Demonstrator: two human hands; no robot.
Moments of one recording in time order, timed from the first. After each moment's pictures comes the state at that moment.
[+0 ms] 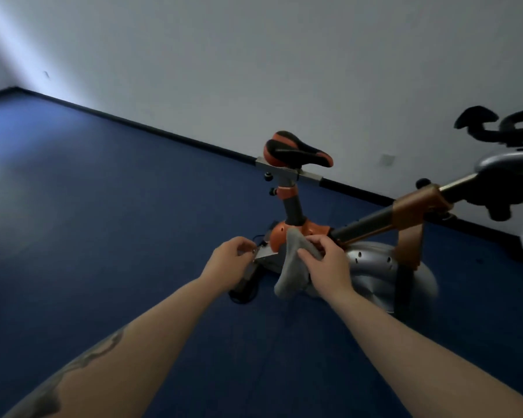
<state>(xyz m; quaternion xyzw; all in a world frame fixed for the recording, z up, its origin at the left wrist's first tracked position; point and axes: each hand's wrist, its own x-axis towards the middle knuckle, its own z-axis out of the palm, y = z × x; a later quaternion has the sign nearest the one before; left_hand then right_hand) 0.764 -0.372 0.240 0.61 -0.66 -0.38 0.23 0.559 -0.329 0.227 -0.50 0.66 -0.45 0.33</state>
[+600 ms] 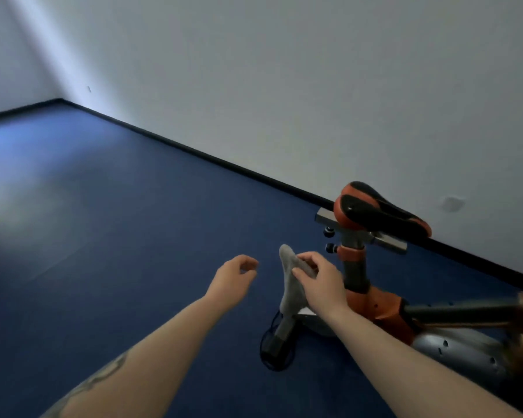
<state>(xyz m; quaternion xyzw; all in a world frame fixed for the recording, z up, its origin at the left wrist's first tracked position) 0.901 -0.615 0.214 0.64 -0.61 -0.39 0.26 0.702 -0.596 0.206 -0.57 0.64 -0.40 0.32</state>
